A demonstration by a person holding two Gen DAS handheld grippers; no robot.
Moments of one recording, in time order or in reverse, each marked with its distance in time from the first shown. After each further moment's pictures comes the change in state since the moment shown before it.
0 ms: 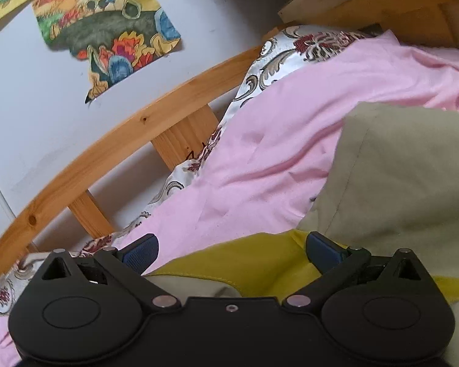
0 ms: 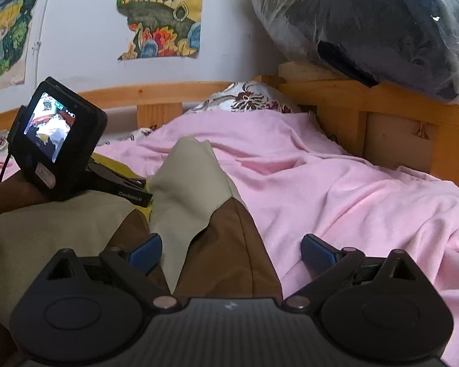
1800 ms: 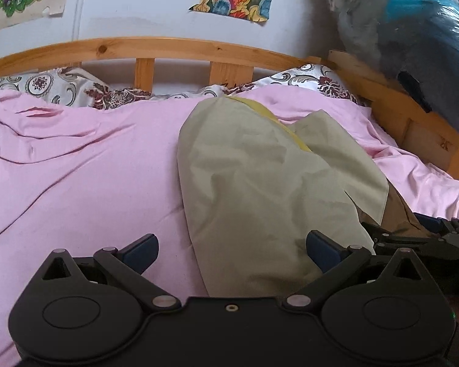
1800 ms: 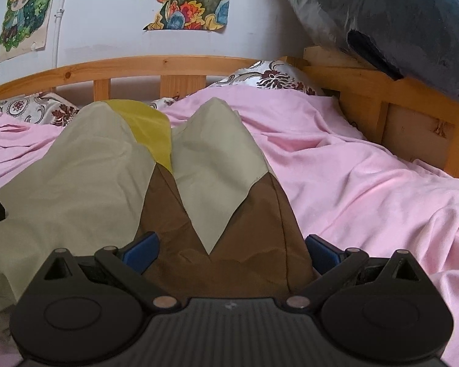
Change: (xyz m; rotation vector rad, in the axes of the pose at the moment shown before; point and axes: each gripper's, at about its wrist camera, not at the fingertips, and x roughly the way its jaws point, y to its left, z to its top) left arm -0.217 0.080 -0.106 -0.623 0.155 -0.255; right arm -0.011 0.018 -0.010 -0.089 0.093 0.046
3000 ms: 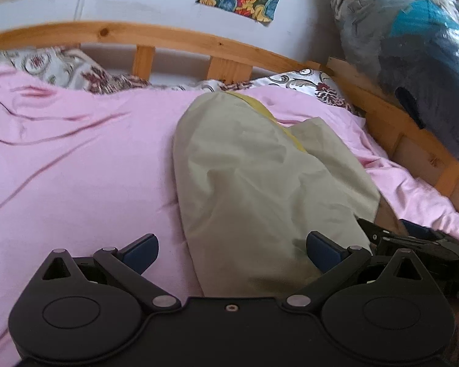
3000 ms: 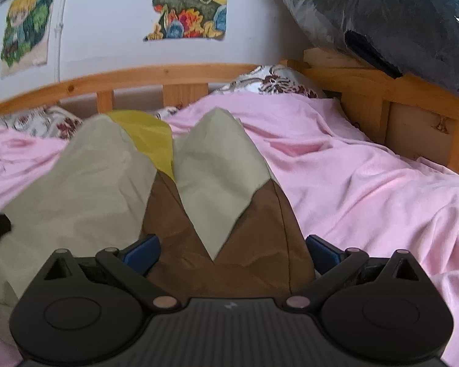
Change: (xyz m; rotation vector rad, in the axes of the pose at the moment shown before) left arm 0.004 0.020 0.003 -0.099 0.031 -0.105; right arm -0.005 -0.008 0.003 0.055 -0.030 0.052
